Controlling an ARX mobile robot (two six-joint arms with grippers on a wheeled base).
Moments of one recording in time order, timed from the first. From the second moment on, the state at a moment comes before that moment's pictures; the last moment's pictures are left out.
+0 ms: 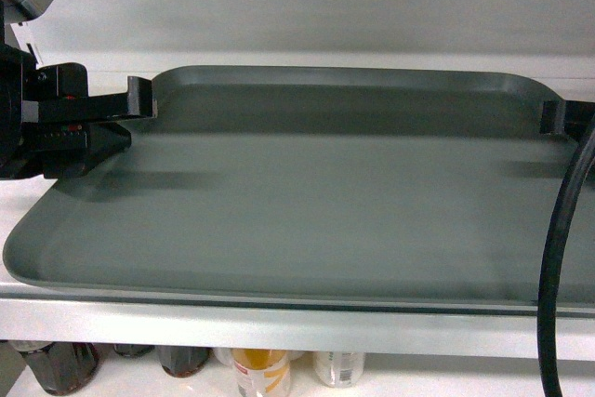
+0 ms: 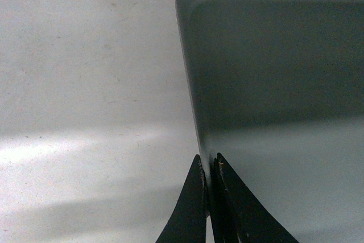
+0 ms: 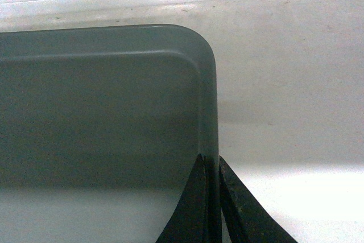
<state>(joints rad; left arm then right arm) -0.25 1.42 0.73 0.11 0.01 -0.15 0.18 1.51 0.68 0.38 0.06 0.17</state>
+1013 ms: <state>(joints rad) -0.24 1.42 0.73 0.11 0.01 -0.14 0.18 1.51 0.68 0.38 0.06 0.17</state>
